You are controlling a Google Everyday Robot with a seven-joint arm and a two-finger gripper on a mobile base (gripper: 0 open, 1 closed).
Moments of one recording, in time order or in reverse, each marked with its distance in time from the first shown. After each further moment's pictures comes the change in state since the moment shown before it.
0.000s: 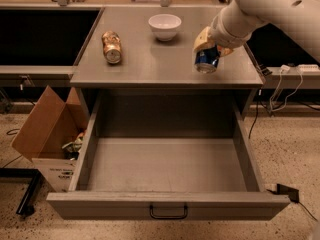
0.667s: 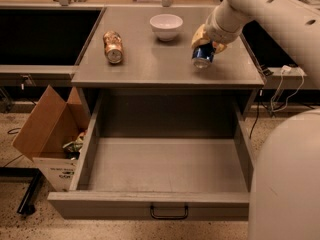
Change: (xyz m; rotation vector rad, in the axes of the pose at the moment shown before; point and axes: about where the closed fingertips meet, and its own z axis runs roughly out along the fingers) arm -0.035 -0.005 0.048 0.025 0.029 0.042
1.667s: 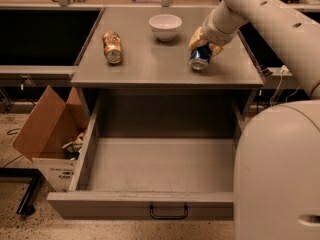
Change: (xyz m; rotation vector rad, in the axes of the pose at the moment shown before) arm -0.002 0.008 0.029 -0.046 0.066 0.016
